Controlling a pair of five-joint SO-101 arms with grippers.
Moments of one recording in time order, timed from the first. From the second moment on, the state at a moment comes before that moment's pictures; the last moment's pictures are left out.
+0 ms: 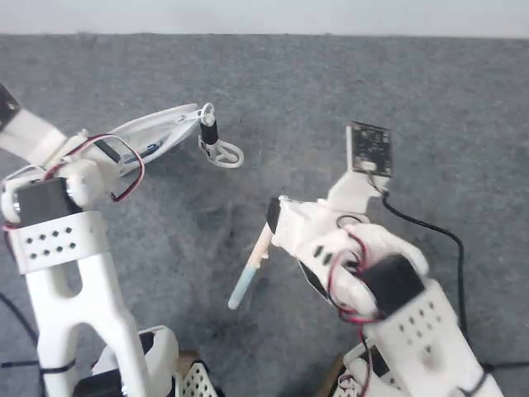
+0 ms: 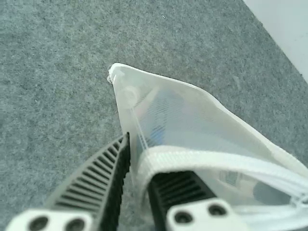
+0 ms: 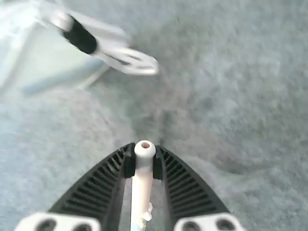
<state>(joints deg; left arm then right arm) -22.4 -30.9 19.8 77.6 37.7 -37.5 -54.7 36.2 68.0 -40.0</state>
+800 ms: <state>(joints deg) -22.4 -30.9 19.8 77.6 37.7 -37.5 -65.3 42.8 30.0 -22.8</state>
